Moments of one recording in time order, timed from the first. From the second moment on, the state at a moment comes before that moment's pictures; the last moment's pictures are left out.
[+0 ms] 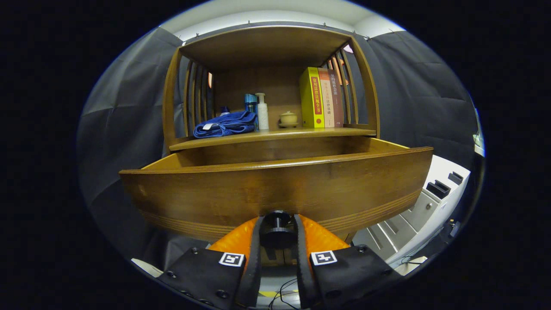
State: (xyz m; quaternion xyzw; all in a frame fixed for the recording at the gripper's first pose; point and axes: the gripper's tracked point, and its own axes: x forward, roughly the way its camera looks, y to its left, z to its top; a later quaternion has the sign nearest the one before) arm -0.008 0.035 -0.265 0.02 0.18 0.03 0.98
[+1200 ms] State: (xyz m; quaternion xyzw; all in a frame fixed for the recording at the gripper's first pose) arm 0.102 0.041 -0.066 -0.03 0.18 0.08 0.98
